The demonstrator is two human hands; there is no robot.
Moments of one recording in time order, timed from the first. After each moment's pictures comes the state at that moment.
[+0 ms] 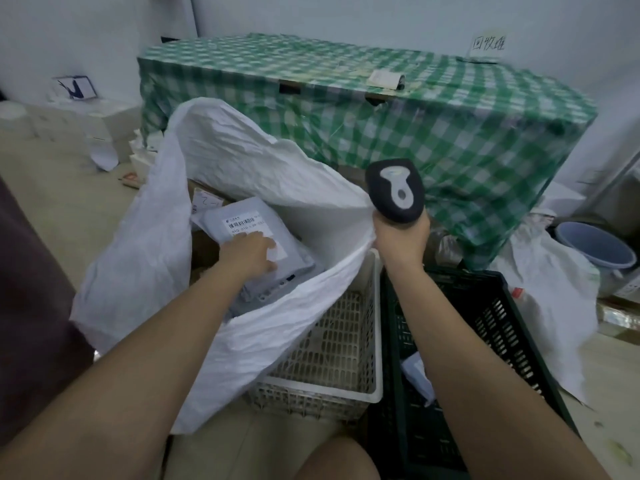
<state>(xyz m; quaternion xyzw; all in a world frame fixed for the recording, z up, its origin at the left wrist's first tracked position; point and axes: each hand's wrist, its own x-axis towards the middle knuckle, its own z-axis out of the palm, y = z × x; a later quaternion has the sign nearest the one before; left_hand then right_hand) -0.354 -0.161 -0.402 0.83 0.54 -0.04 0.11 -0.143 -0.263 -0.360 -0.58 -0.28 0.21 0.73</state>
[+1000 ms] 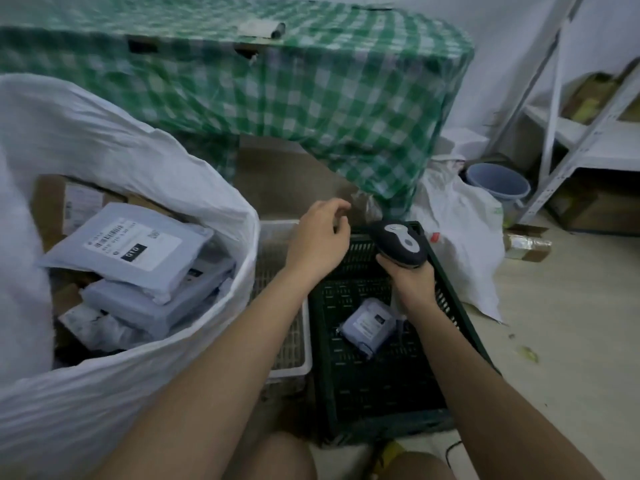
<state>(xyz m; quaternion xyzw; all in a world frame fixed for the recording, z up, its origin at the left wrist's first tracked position) -0.124 -0.309 -0.392 0.83 0.35 0.29 0.33 -0.001 -0.408 -0.458 -0.71 -0.16 0.22 0.64</state>
